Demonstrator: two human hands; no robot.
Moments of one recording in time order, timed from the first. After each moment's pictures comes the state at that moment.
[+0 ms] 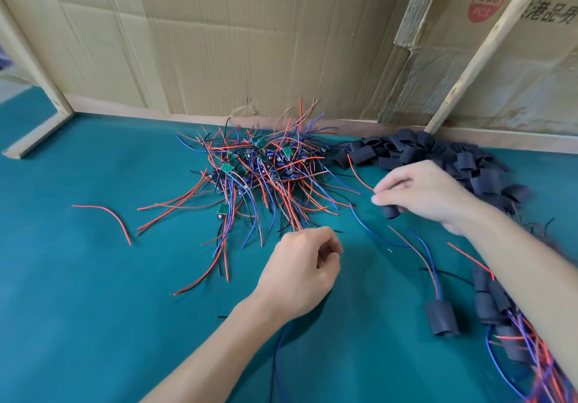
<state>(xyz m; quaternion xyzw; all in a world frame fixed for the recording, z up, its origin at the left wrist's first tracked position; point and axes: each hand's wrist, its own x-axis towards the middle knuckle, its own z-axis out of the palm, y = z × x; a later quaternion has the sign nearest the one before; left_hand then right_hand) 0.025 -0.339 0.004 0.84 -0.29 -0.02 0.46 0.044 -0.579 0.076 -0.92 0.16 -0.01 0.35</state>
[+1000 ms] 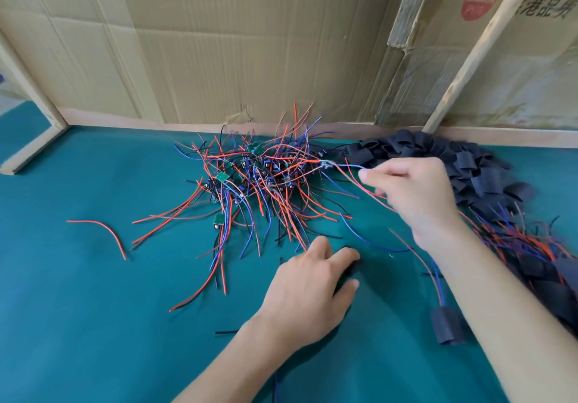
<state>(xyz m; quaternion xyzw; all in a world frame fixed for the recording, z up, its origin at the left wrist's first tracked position) 0.014 -0.343 0.002 0.89 -0.37 -0.01 0.25 0.041 -0.535 0.071 -0.82 0.14 -0.24 0.50</state>
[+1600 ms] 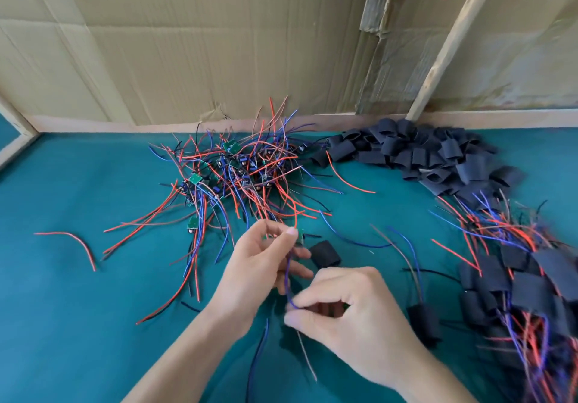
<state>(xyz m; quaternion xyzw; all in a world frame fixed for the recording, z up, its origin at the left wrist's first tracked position) 0.033 -0.336 0.013 0.64 -0.05 -0.22 0.73 -0.058 -0.475 0.015 -0.87 -0.07 -0.10 0.48</state>
